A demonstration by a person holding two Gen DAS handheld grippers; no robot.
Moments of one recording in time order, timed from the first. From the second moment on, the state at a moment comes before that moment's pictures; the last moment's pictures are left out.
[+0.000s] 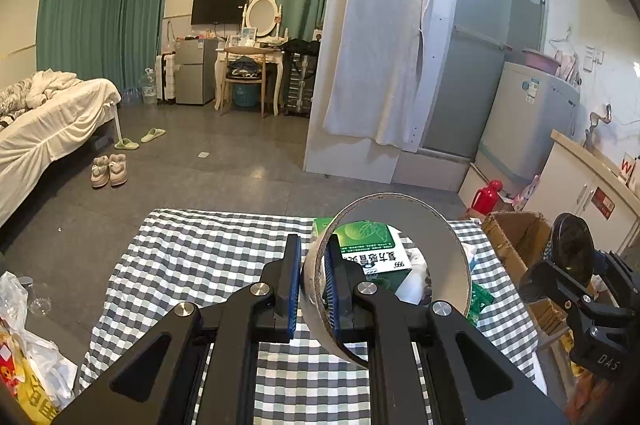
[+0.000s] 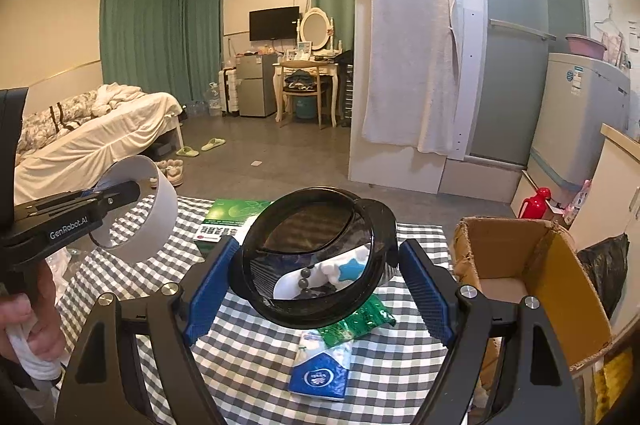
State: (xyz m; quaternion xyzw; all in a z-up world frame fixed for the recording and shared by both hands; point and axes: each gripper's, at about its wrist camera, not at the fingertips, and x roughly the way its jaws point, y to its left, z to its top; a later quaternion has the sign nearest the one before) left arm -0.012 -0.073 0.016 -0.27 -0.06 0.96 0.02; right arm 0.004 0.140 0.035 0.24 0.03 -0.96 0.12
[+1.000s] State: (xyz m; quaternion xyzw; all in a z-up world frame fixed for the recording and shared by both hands) left arm -0.026 0.036 0.023 -0.27 -0.02 0.95 0.12; right arm 0.021 0.236 0.052 0.23 0.01 -0.97 0.01
